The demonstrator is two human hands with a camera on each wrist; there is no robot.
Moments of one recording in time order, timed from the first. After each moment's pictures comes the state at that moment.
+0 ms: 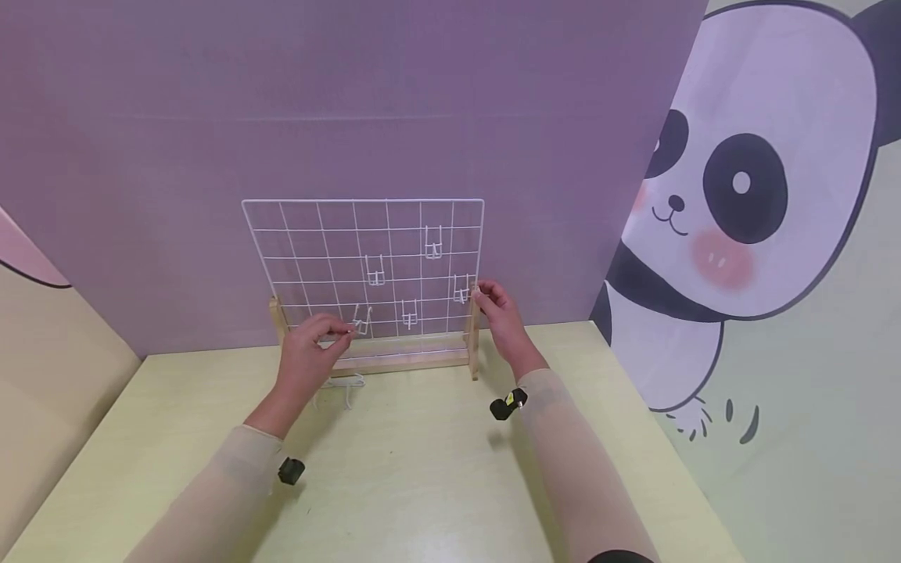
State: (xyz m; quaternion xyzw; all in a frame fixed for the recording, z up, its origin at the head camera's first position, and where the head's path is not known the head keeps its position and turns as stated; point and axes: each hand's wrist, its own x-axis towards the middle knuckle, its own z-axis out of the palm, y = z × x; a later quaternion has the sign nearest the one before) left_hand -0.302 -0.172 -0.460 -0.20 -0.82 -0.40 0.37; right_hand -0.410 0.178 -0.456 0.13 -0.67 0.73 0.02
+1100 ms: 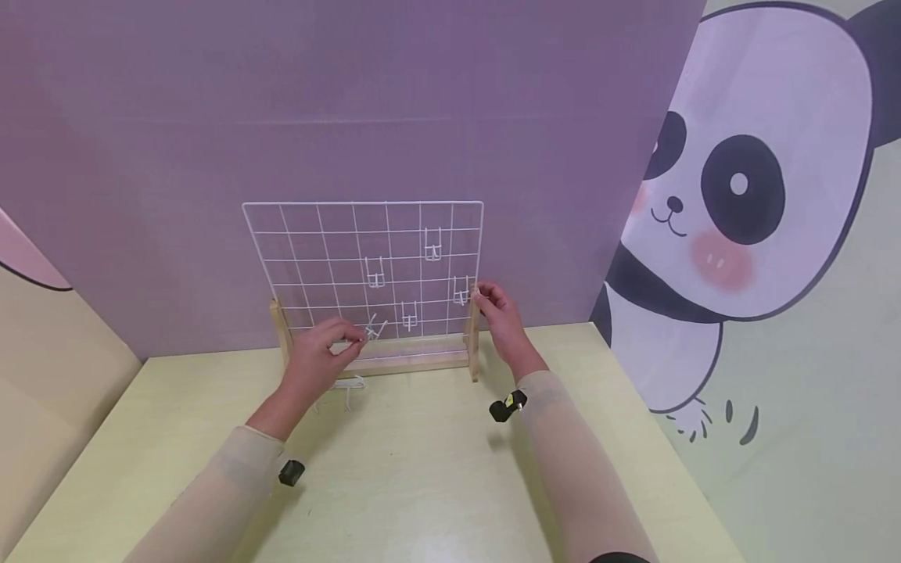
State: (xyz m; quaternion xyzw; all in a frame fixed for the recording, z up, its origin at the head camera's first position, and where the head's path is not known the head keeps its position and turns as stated) left_hand -0.296 -0.165 -0.451 -0.27 -0.84 -0.33 0.34; right_hand -0.410 0.175 -0.457 0.14 -0.65 0.74 0.02
